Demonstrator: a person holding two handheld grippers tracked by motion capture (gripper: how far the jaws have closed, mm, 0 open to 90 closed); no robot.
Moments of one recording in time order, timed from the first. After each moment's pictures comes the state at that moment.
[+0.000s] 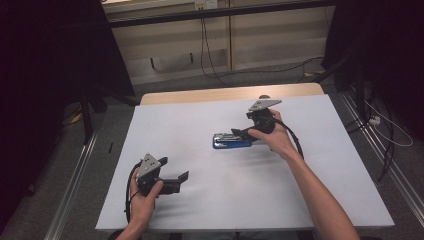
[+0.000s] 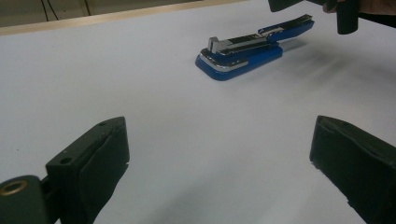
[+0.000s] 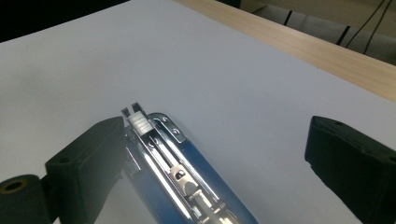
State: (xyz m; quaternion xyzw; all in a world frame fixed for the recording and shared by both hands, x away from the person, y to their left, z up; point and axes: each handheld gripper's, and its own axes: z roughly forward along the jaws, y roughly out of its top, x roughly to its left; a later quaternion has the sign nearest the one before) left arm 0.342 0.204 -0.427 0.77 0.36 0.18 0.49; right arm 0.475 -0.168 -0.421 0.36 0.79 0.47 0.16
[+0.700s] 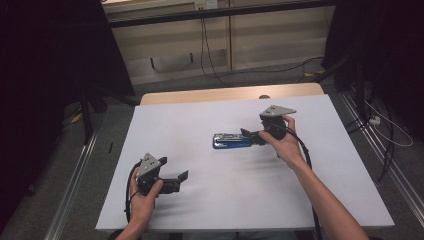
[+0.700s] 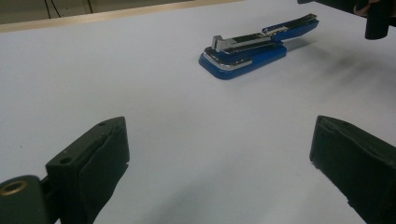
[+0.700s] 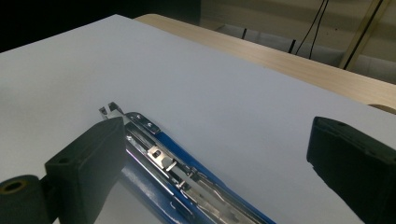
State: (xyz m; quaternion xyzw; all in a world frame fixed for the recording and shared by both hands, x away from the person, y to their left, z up) left arm 0.344 0.205 -0.428 0.77 0.37 0.17 0.49; right arm 0.443 -0.188 -0.421 0.41 0.74 0.48 0.22
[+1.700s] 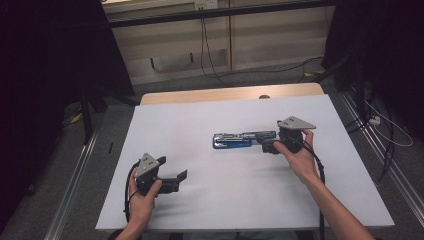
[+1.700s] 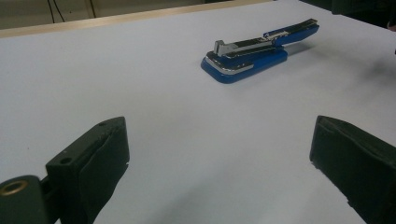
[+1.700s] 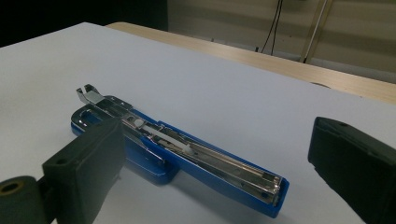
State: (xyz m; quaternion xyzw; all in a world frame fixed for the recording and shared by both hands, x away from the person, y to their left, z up) left arm 0.343 0.207 -0.426 0.77 0.37 0.18 0.49; right arm 0.400 -0.219 -0.428 0.45 0.70 0.48 0.28
